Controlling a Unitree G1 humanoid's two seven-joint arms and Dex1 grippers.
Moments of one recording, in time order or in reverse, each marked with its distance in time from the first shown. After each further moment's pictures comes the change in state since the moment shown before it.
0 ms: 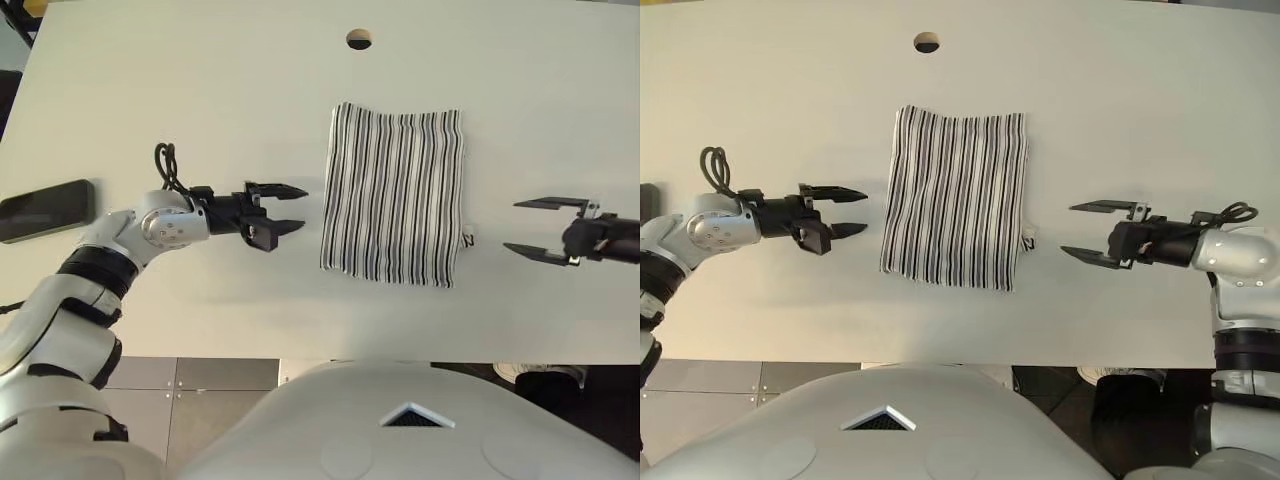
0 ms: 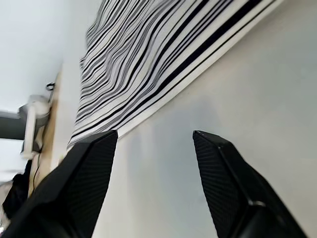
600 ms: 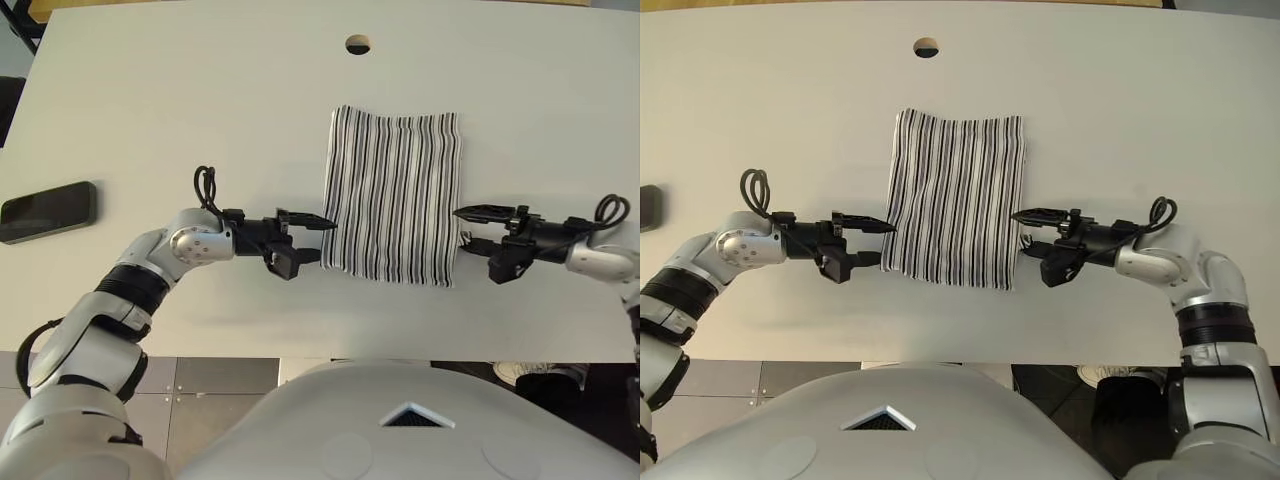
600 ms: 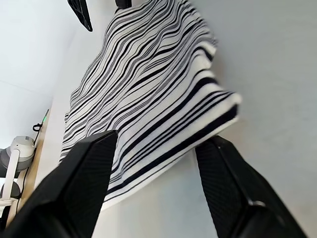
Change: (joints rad) left arm 0.085 -0.122 0.076 -0.053 -0.010 -0.050 -0.141; right arm -0.149 0.095 0.204 0.050 -0.667 -0.338 -0.644
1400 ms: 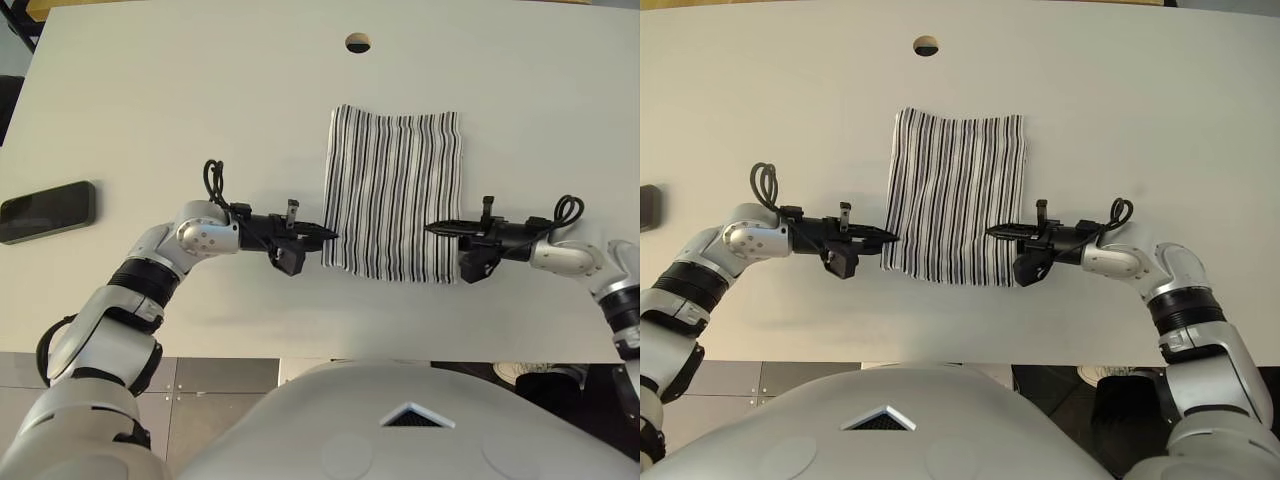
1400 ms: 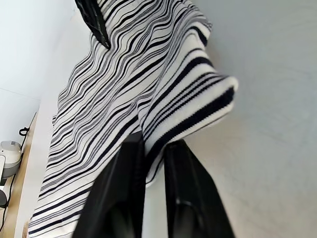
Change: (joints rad) left arm -0.016 -0.058 0.039 0.038 -0.017 -0.014 -0.131; right arm -0.084 0.017 0.208 0.058 0.037 0.058 -0.089
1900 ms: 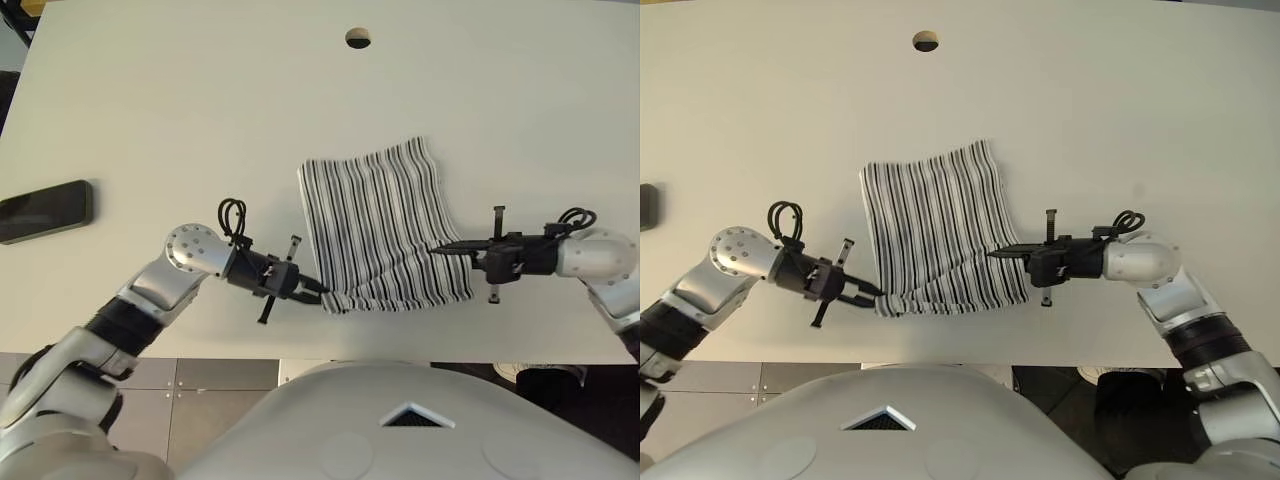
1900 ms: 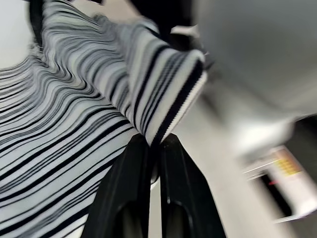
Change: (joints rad) left arm 0.253 0.225 -0.035 -0.654 -0.756 0.836 -0.614; right arm 0.189 -0.214 0.085 -0.416 0.948 0.516 0.649
